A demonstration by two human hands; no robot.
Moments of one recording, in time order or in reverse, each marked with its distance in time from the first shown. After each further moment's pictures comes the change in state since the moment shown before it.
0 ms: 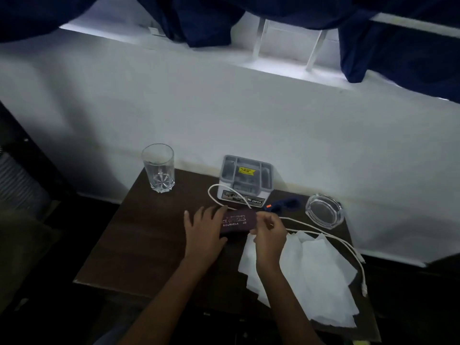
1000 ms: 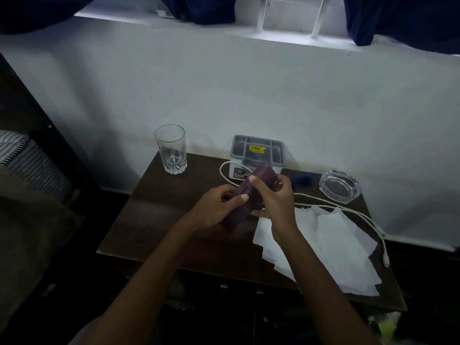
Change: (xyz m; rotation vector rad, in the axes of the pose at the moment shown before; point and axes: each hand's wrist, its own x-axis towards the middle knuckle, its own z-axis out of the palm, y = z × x) left_hand -0.021 -0.010 -0.045 -0.885 -0.221 0.107; right_hand -0.025 -0.032 -0.012 0.171 -0.342 0.016
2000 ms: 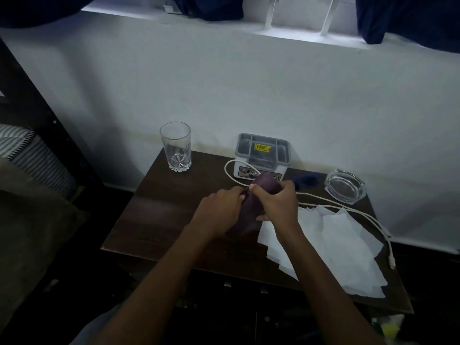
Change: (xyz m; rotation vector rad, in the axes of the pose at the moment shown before) left_hand -0.001 -0.003 0.011 0.786 0.141 0.076; right_hand 0.007 0.010 0.005 -0.247 0.049 0.022
